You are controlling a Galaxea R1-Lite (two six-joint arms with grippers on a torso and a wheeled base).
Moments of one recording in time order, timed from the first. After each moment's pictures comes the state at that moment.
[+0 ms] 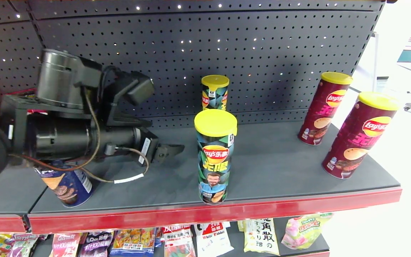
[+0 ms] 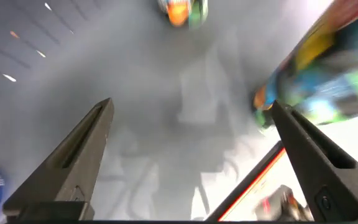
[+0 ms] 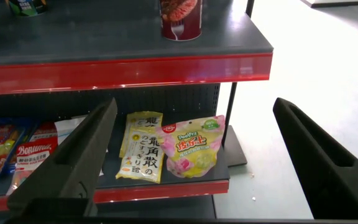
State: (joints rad) left arm -0.54 1.56 -1.06 -0.03 -0.09 0.17; right arm 0.00 0.00 0.00 0.00 0.00 0.00
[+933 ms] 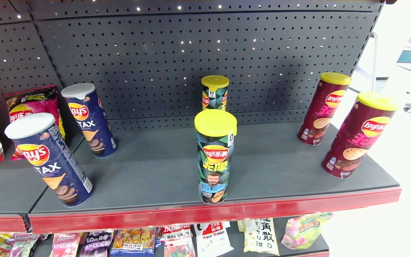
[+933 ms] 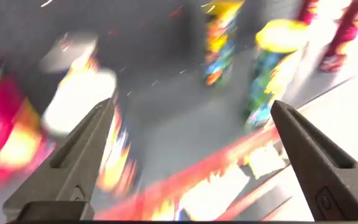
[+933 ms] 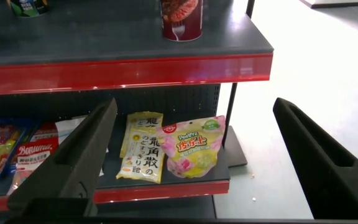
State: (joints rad) left arm -0.37 0.44 -0.72 0.38 0.06 0.03; right arm 0.00 0.00 0.00 0.00 0.00 0.00
